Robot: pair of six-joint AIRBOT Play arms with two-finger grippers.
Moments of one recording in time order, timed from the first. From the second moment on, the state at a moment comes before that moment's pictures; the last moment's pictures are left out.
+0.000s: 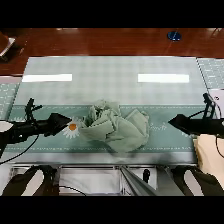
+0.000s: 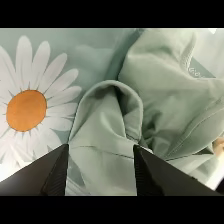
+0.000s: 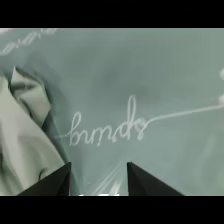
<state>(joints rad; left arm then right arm) 0.28 -0.84 0.34 0.61 -1.09 -1.28 -0.30 -0.72 0.45 -1.03 1.12 1.48</state>
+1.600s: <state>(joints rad) -0.07 -1.23 0.40 0.29 -0.95 -0.98 0.17 -0.70 0.30 -0.91 1.02 1.66</state>
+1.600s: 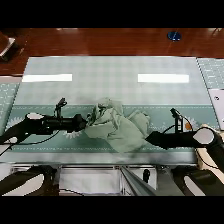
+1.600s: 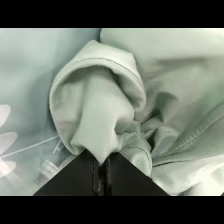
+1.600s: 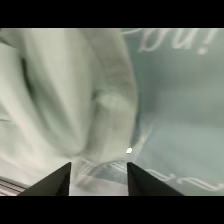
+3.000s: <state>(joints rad) 0.21 -0.94 1.30 0.29 -1.15 -1.03 0.29 -0.93 1.60 -1.32 1.24 1.58</state>
